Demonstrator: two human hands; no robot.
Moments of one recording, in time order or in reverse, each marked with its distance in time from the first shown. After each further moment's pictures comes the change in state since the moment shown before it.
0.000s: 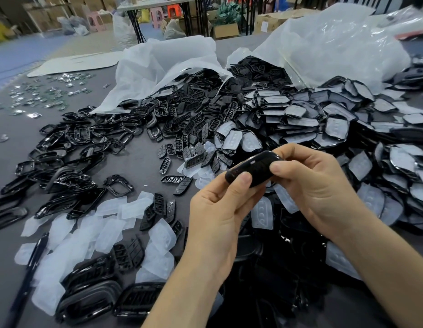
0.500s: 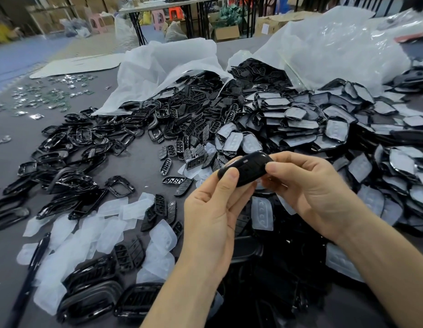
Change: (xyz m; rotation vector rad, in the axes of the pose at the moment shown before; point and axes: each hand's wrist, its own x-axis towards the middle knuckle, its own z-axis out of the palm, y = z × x) left_hand 0.000 0.002 -0.003 -0.010 0.065 0.056; right_hand 0.001 0.000 0.000 0.124 0.024 0.151
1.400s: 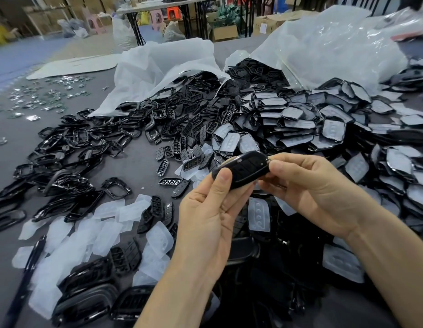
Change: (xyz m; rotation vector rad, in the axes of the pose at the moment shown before) left_hand 0.001 0.003 0.000 -0.057 -0.043 -0.034; right_hand -0.003 -0.015 -0.007 0.024 -0.118 0.121
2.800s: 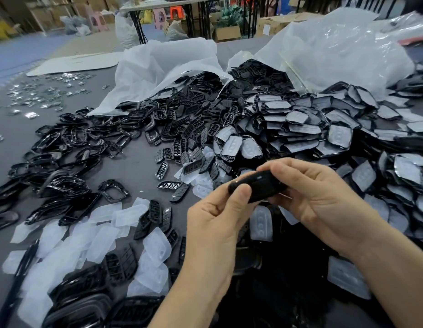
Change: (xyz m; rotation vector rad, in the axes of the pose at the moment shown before) left_hand -0.001 -0.013 -0.001 0.220 -0.002 0.079; right_hand 0.000 0.005 0.006 -0.136 0.048 -0.057
